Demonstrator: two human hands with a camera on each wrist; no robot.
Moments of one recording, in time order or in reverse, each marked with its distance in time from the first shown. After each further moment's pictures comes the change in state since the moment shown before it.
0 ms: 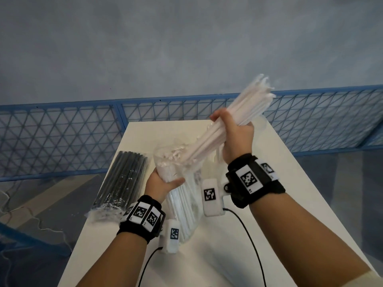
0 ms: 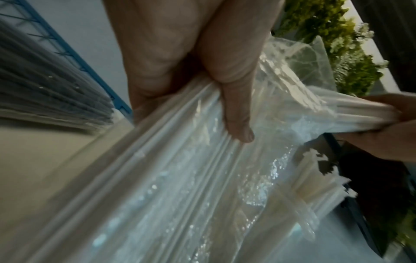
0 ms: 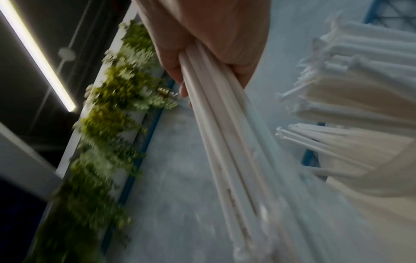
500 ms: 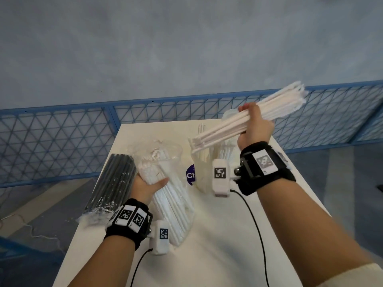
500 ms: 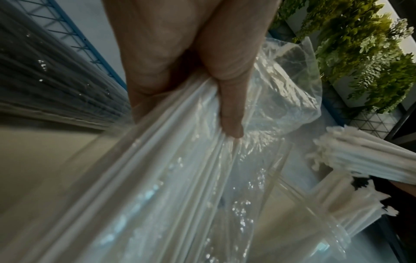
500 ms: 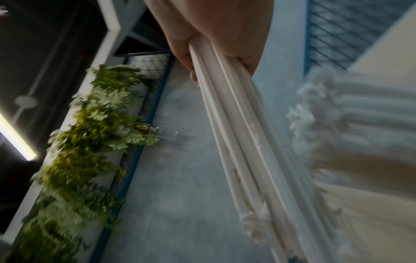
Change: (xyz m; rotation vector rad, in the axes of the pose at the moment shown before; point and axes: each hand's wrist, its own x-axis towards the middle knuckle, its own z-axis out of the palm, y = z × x) left_hand 0.016 -0.029 -0.012 -0.087 0.138 -0.092; right_hand 0.035 -0.028 -0.034 0.312 0.311 -0.026
